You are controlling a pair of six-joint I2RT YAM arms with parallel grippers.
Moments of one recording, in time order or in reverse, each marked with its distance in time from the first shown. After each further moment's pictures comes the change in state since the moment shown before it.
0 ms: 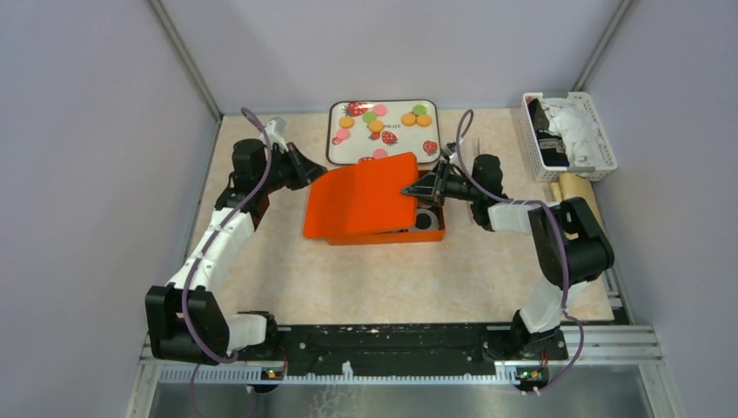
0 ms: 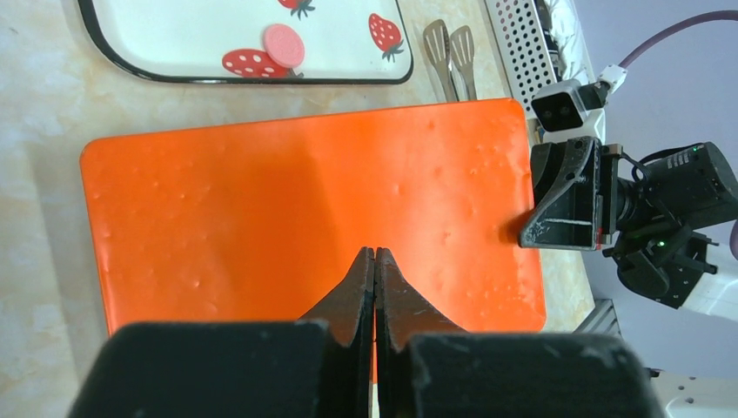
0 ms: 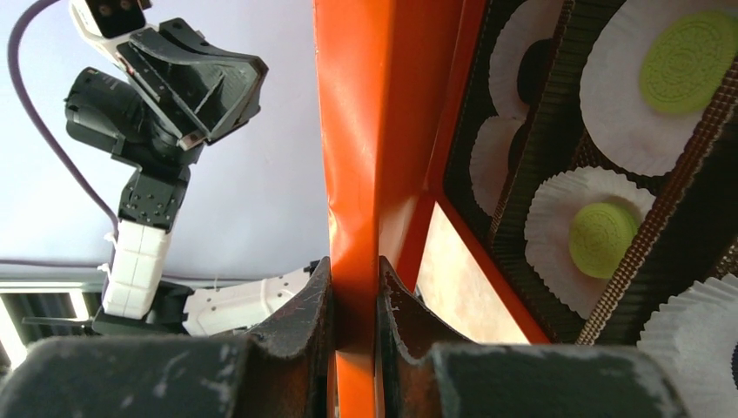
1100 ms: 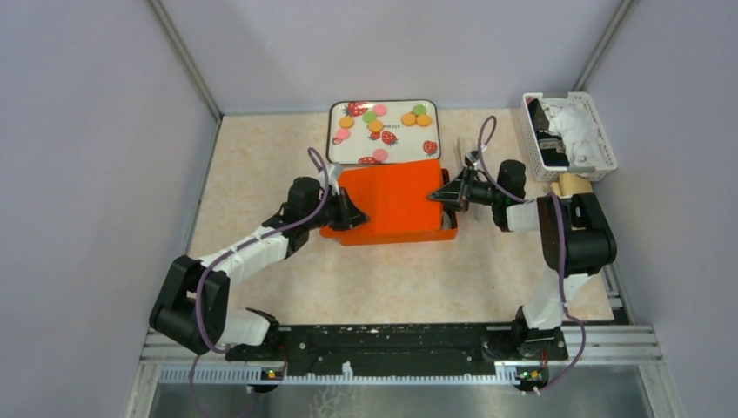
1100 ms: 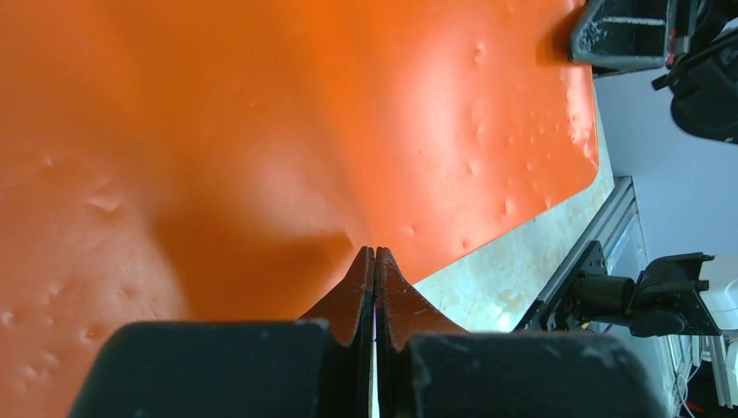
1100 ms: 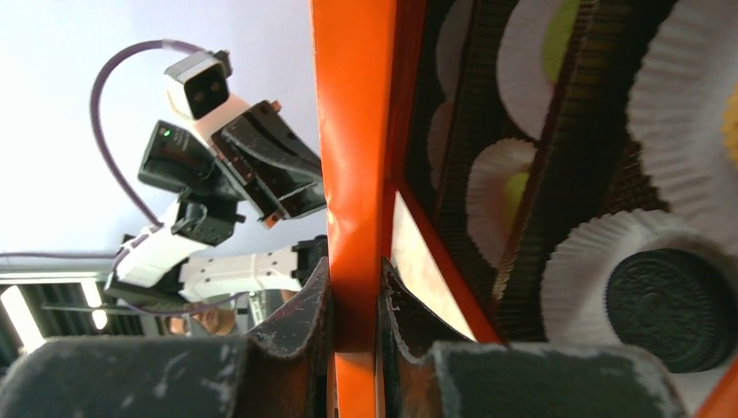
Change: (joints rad) left arm -0.337 0.085 -0.283 0.254 -0.086 -0.045; right arm -0.214 0.071 -0.100 0.138 -0.206 -0.010
